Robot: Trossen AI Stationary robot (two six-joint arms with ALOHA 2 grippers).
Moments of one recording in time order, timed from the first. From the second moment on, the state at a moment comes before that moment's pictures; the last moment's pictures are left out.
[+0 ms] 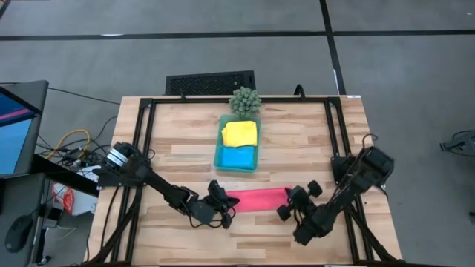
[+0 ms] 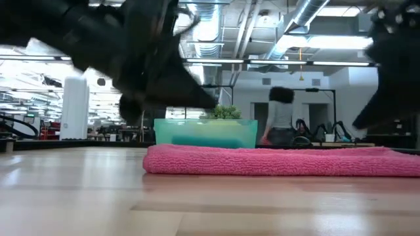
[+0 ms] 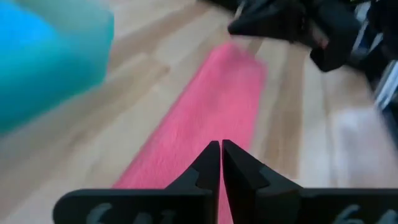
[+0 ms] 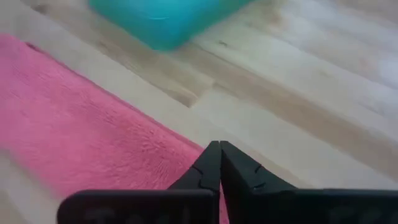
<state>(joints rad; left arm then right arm) -0.53 1.92 0.85 0.53 -0.69 -0.73 0.84 1.90 1.01 -0.98 0.89 1.84</state>
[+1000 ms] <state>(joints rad) -0.30 2.06 1.08 0.49 -0.22 -0.66 0.74 1.67 0.81 -0.67 0.37 1.96</state>
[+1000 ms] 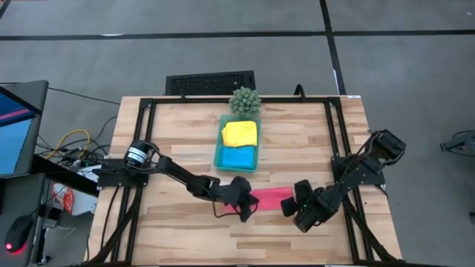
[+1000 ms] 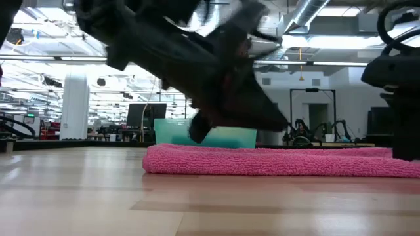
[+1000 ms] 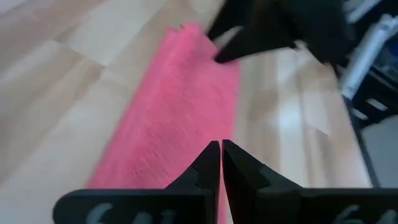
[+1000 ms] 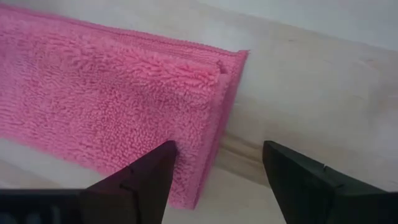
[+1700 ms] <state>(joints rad) -0.24 2.08 1.13 0.23 -0.18 -0.56 0.70 1.67 0.82 -0.64 0.33 1.88</state>
